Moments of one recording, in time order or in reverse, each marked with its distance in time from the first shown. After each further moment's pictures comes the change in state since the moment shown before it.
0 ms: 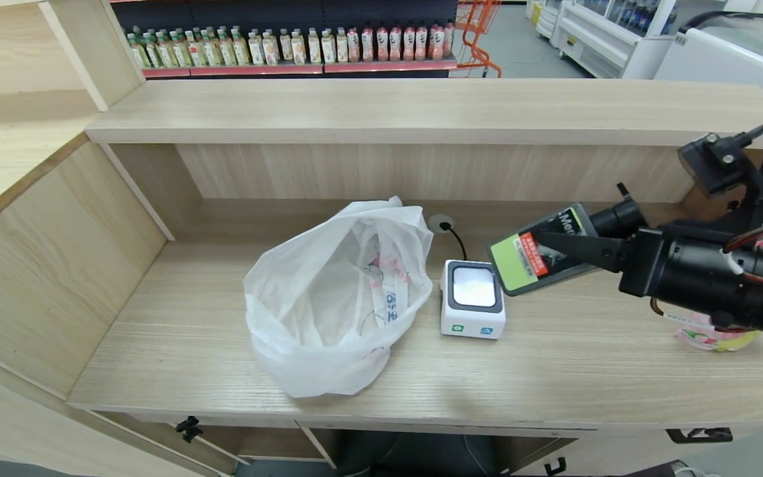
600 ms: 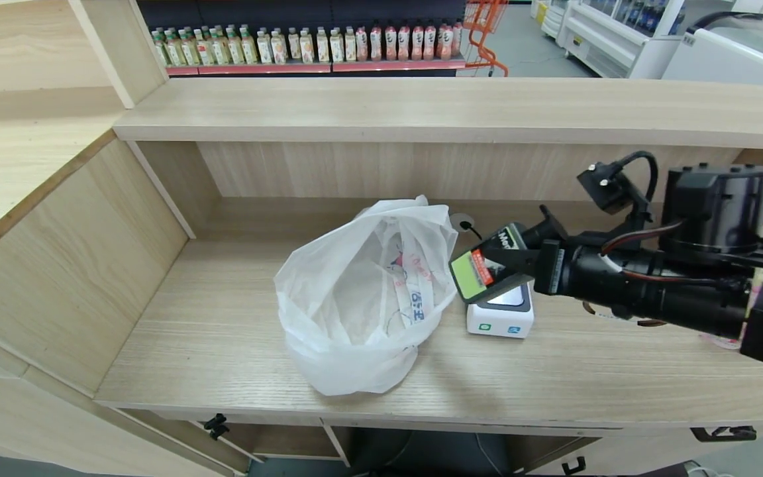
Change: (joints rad) left arm -0.001 0.000 0.000 0.000 0.000 -0.001; right arm 0.063 0.222 -0.104 -0.007 -0.107 -0.005
